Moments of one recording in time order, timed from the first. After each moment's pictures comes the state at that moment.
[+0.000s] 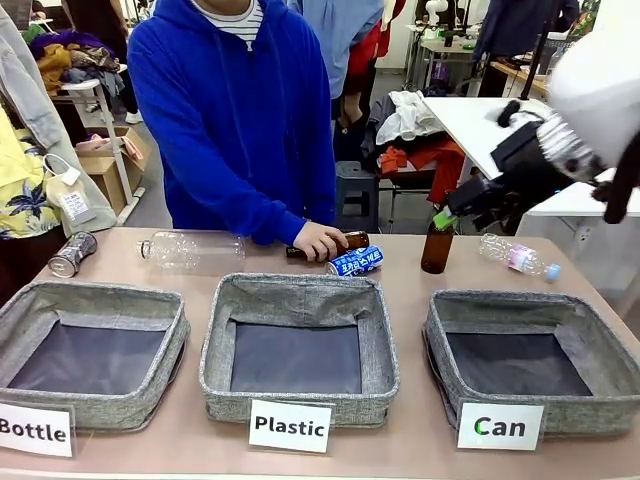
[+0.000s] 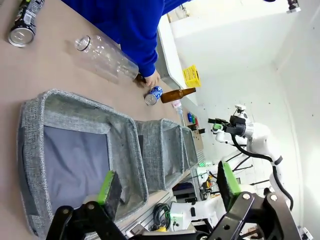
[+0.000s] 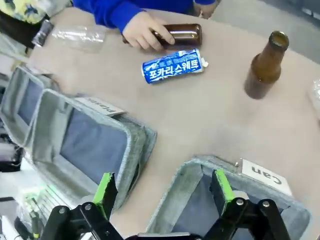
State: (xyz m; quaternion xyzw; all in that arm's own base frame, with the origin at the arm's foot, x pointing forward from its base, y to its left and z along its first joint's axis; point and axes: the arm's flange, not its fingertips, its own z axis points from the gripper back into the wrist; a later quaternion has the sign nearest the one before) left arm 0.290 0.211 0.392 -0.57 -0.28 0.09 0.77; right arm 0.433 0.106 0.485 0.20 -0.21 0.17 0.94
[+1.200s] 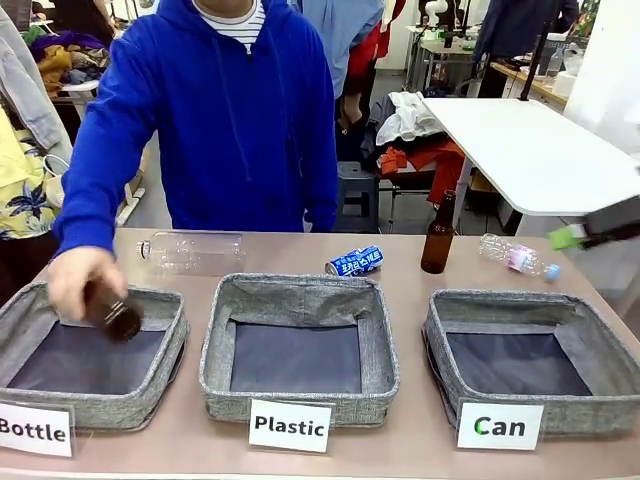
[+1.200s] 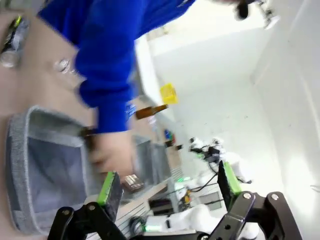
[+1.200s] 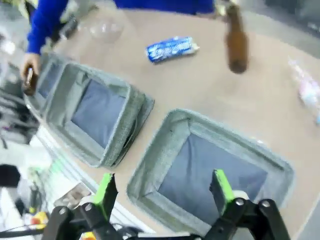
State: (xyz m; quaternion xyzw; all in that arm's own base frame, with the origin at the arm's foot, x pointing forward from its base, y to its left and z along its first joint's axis) left arm 0.255 0.250 0.450 -0.62 -0.32 0.12 0.71; right arm 0.342 0.006 0.504 0.24 -0.25 0.21 0.91
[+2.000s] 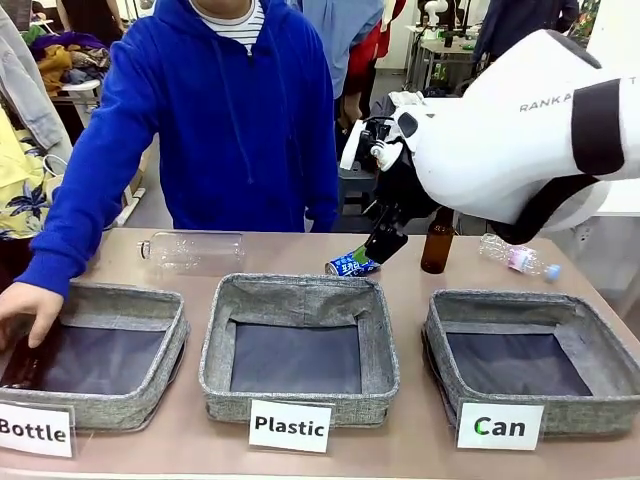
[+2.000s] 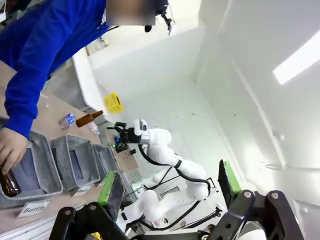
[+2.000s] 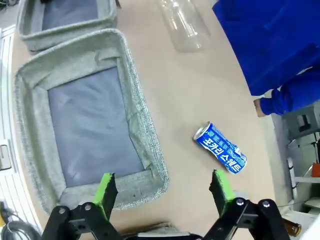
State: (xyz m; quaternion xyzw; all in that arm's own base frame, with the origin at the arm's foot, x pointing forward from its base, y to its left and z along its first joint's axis) left arm 0.144 0.349 0.538 -0.71 -0.34 0.07 0.62; right arm 0.414 0.255 0.473 0.07 -0.29 0.59 0.75
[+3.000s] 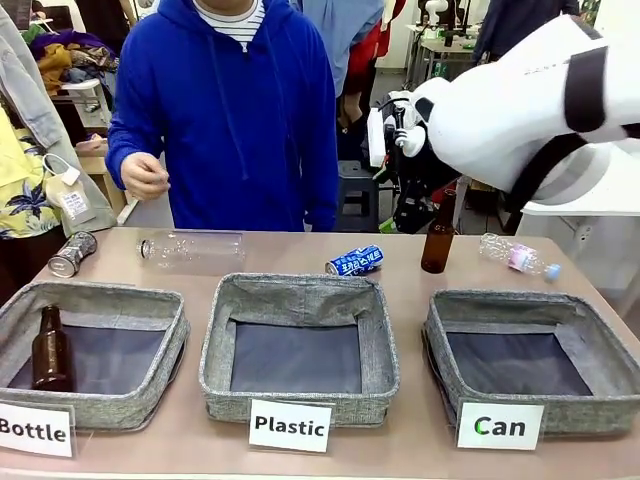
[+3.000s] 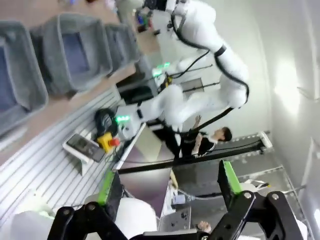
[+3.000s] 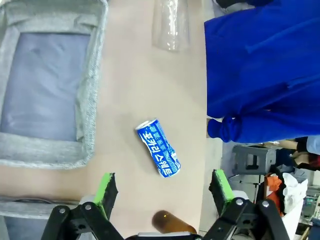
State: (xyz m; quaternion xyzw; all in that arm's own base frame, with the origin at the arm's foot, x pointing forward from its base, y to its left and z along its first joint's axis) left arm 0.203 0.144 0.492 -0.64 -0.07 -0.10 0.76; right arm 0.473 0.222 0.483 -0.03 -0.33 0.72 0.62
